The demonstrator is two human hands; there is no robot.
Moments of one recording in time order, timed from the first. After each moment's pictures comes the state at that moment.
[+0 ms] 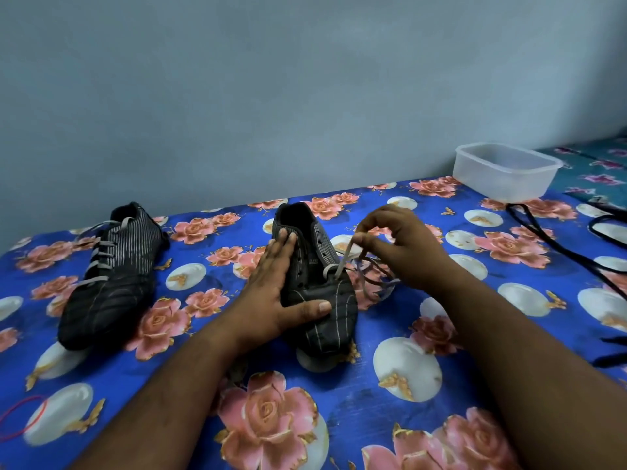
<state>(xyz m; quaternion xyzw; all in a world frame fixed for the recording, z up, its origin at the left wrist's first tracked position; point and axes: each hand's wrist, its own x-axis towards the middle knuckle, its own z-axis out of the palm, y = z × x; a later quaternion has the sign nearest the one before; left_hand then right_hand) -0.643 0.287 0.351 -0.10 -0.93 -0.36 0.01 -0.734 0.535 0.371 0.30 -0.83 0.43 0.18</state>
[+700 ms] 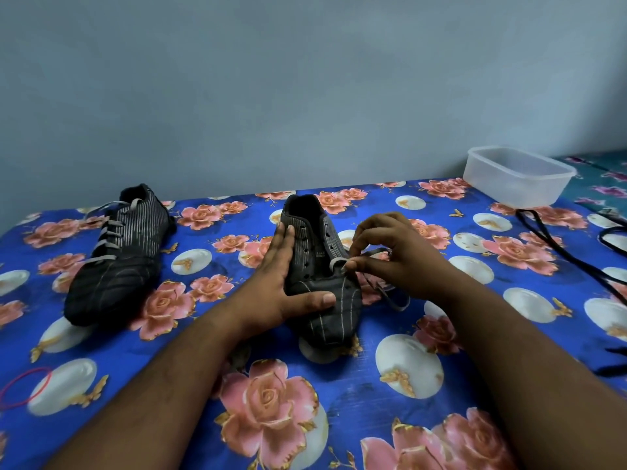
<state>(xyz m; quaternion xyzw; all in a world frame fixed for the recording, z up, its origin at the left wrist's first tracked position) -0.644 0.286 0.349 -0.07 -0.91 -0.40 -0.01 -0.729 0.531 0.365 0.40 -0.84 0.33 0.15</state>
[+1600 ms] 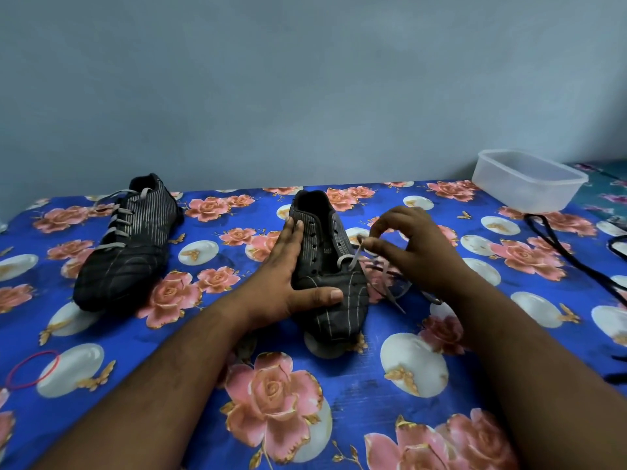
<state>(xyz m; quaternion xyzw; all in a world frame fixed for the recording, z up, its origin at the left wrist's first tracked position) -0.643 0.287 0.352 -0.07 -0.92 -0.39 -0.01 -0.734 0.536 0.364 0.35 -0.84 0.36 0.19</state>
